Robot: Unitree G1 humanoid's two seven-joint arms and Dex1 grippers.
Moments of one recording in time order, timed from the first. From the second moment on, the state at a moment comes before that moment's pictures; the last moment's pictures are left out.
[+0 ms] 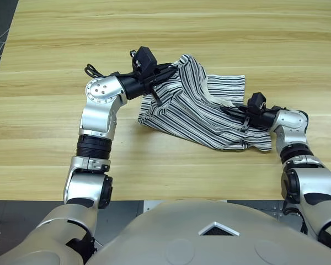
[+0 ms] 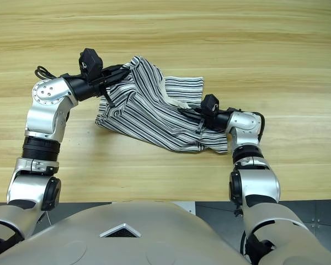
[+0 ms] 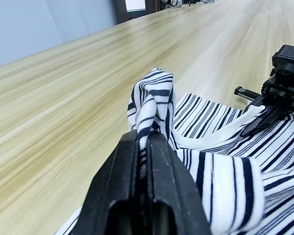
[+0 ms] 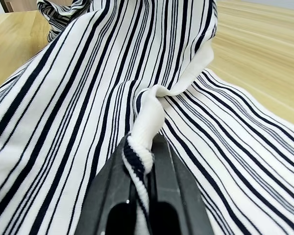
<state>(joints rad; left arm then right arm) -0.36 0.34 -0.12 0.26 -0.16 0.11 -0.89 -0.43 -0.35 -0.01 1.10 0.14 -0.58 1.28</state>
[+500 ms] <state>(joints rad) -0.81 0.27 0.07 1.07 -0.11 -0.36 -0.53 -0.80 -0.32 -0.10 1.24 0.11 -0.45 0.86</state>
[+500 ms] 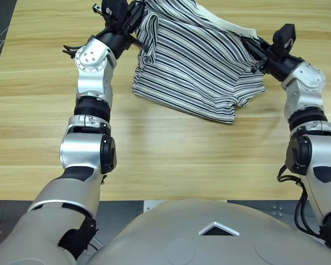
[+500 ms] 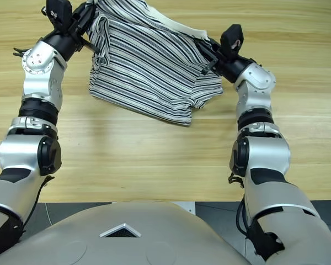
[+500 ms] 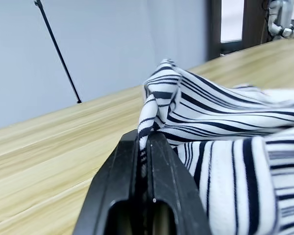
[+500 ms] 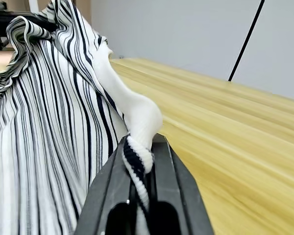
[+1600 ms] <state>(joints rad) -0.65 0.56 0.00 0.77 -0.56 -0.46 -1.60 -0.80 -0.51 -0.07 0.92 0.12 -0.37 1.48</state>
